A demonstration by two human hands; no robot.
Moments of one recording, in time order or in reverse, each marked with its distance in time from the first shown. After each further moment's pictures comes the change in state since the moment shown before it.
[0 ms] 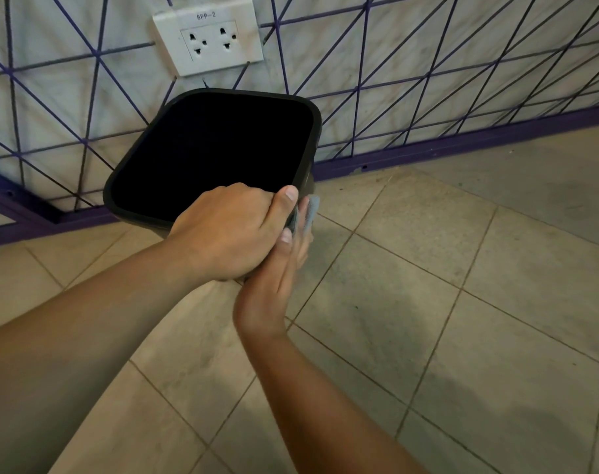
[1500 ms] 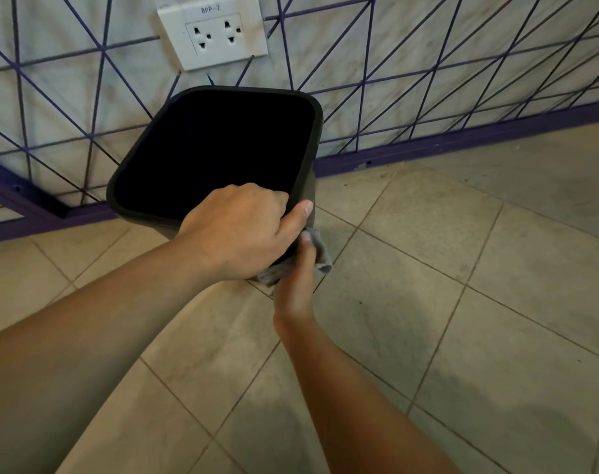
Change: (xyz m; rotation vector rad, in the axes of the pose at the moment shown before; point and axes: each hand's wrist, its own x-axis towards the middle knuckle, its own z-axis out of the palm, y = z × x) left_hand -0.003 0.005 0.001 0.154 -0.029 0.021; right_hand 0.029 0.041 -0.026 0.229 -0.009 0.570
